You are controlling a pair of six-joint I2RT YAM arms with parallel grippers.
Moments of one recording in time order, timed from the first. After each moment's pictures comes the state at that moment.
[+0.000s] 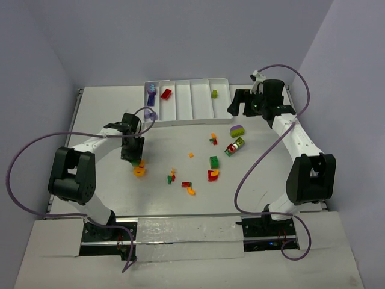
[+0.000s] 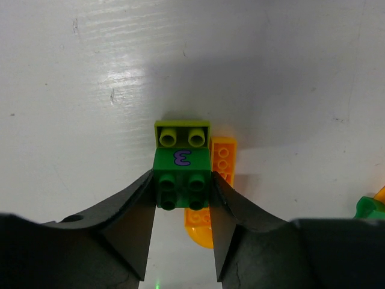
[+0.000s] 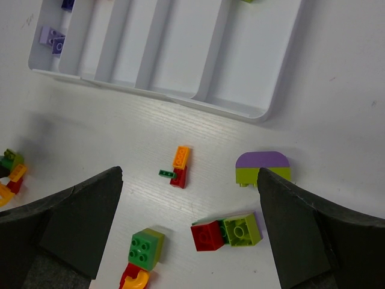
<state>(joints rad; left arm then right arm) -0.28 1.64 1.03 -0.68 -0.05 -0.14 0.05 1.55 1.27 -0.32 -0.39 0.13</state>
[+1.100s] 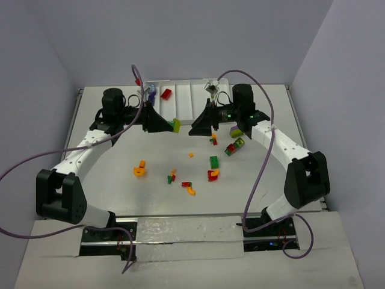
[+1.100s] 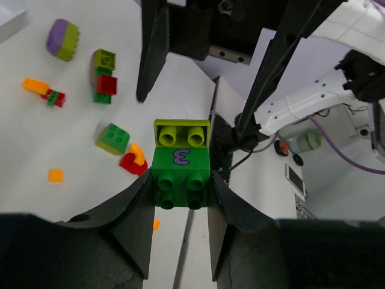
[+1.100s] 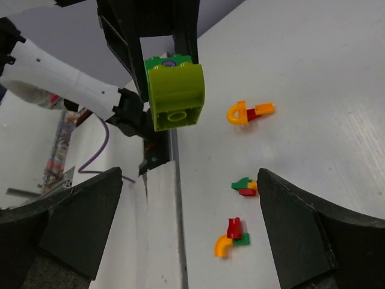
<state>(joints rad) -0.26 1.44 1.10 0.06 1.17 -0.49 0.35 1.54 1.20 -0.03 -1.14 0.32</state>
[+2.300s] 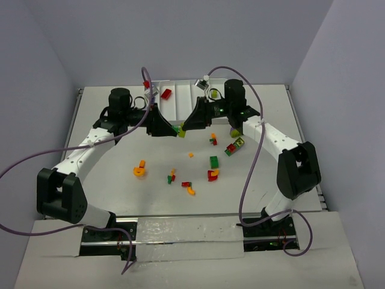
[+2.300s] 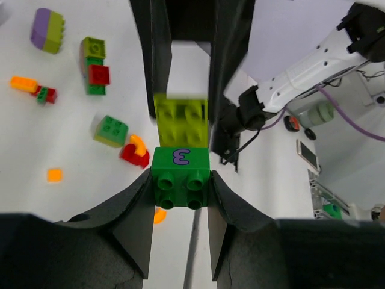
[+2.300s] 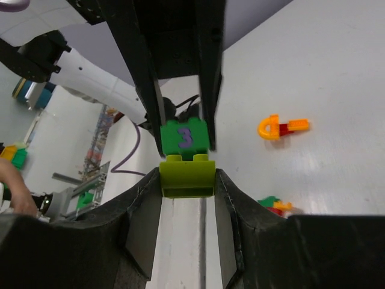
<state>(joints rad) -0.31 1.45 1.15 -0.12 1.18 -0.28 0.39 1.66 1.29 0.14 -1.25 0.51</state>
